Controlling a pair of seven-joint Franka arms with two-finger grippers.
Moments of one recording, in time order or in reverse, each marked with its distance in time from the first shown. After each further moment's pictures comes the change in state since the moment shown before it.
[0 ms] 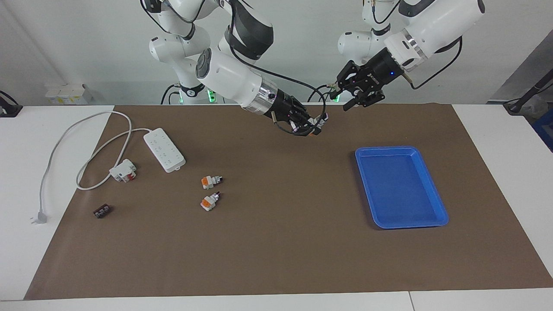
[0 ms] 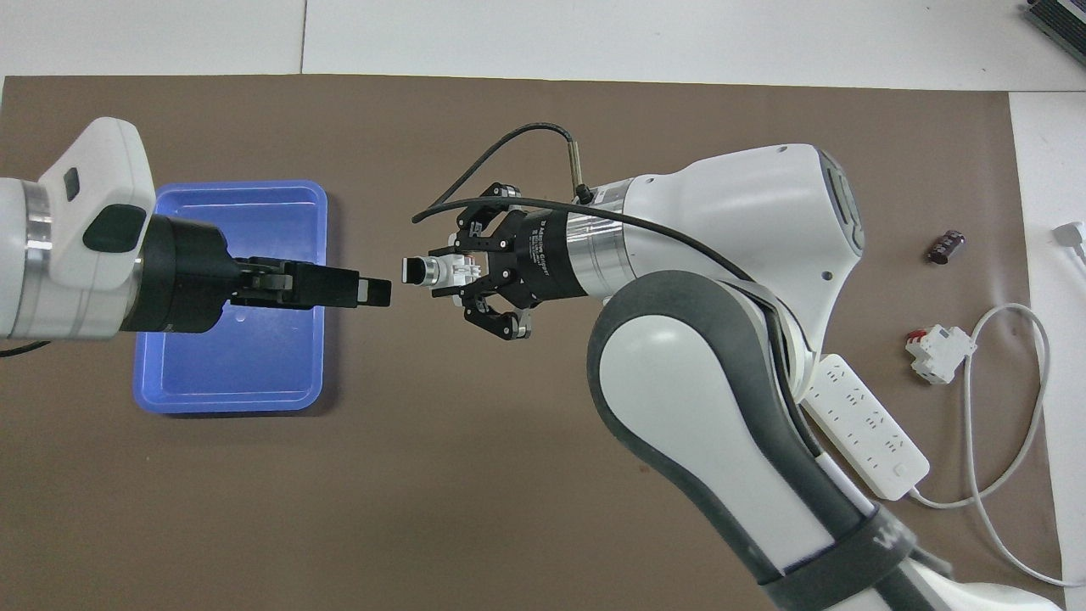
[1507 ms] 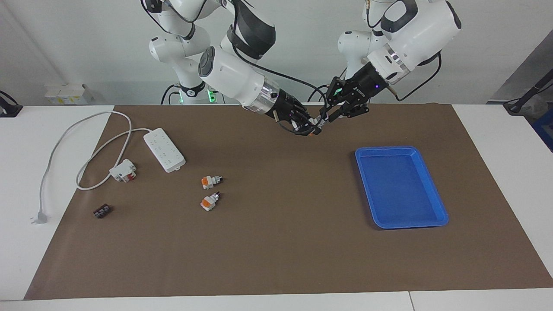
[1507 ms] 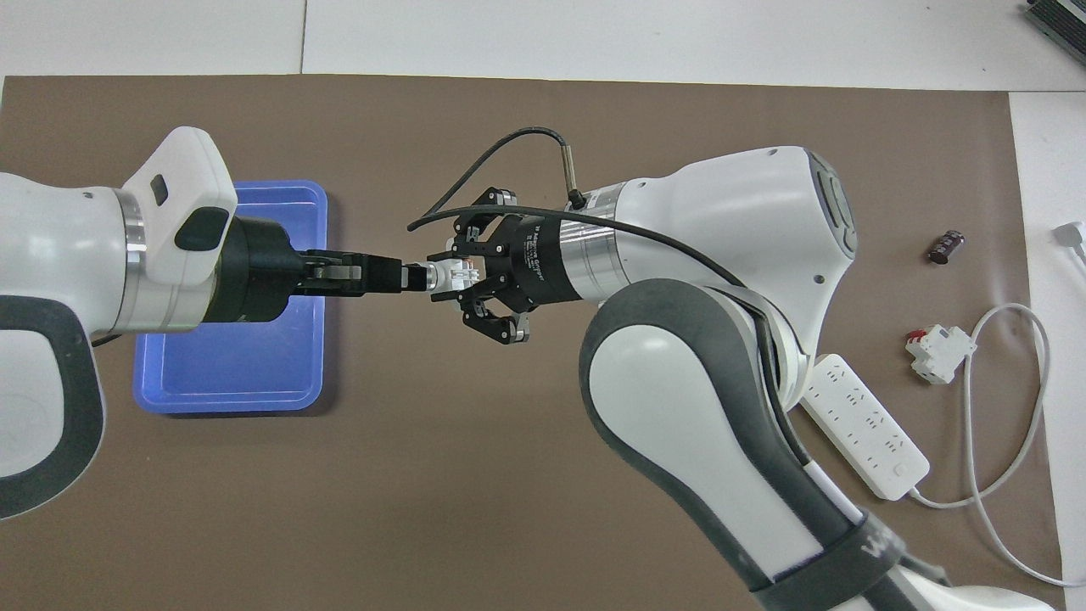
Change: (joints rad) left arm -0.064 0.025 -0.002 -0.055 -0.005 0.147 -0.002; right arm 0.007 0.000 0.002 0.000 -0.023 -0.001 0.000
